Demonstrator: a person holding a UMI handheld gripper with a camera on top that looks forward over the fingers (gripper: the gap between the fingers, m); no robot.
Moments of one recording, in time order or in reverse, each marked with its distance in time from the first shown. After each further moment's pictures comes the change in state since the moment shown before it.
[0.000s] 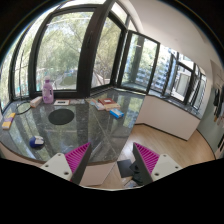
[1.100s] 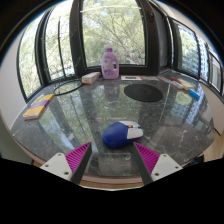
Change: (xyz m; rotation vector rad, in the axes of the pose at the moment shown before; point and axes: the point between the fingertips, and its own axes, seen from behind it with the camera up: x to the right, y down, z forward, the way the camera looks) arm -0.447 0.109 0.079 -0.126 -0.449 -0.002
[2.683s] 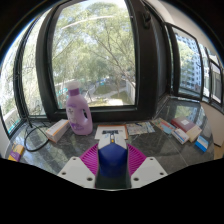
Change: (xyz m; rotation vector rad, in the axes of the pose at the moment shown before) arm 0.145 -0.314 0.180 0.223 0.039 0.009
